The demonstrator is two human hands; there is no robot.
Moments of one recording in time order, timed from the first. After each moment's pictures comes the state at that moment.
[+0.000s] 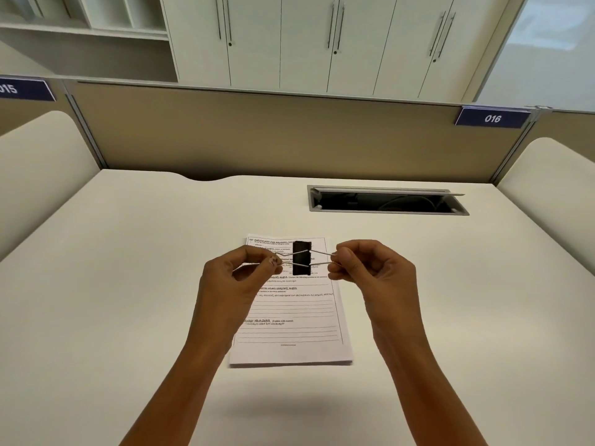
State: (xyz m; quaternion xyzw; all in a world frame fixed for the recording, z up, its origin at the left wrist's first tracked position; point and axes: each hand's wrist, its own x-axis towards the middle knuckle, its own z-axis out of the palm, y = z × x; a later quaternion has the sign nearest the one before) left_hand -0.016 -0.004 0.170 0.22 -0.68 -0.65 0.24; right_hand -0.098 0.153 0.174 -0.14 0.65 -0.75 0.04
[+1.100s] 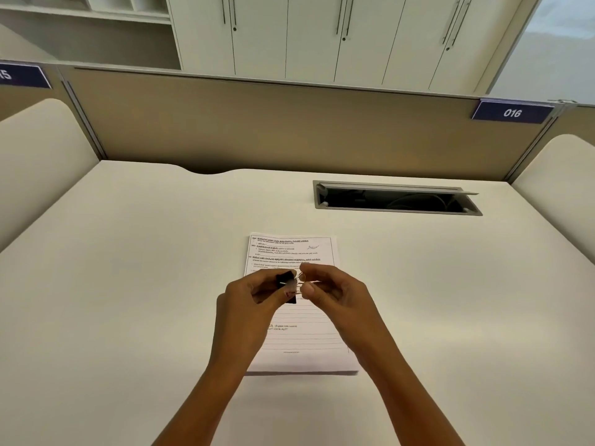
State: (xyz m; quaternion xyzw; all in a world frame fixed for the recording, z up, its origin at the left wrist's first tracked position) left_hand -0.033 -0.001 0.131 0.25 -0.75 -0.58 0.20; right_hand -0.113 0.126 0.128 -0.20 0.71 -0.64 0.22
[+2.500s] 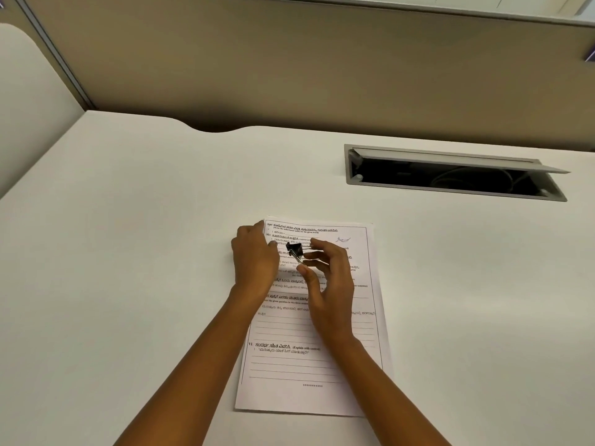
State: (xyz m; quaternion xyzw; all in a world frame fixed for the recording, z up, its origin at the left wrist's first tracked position) left_hand -0.174 -0.101 0.034 0.40 -0.83 -0.37 0.10; right_hand -0.187 0.025 0.003 -0.24 0.74 -0.63 -0.02
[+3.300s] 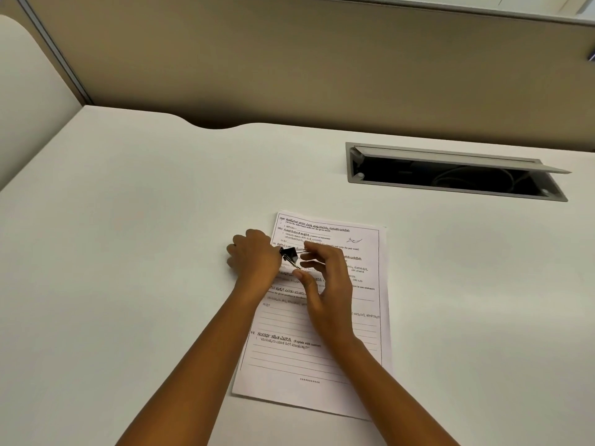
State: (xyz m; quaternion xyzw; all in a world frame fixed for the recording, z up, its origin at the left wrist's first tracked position) left_hand -0.185 -0.109 0.026 0.48 -0.82 -0.31 -0.02; right_hand -0.185 0.025 0.000 -0.27 0.74 -0.61 -0.01
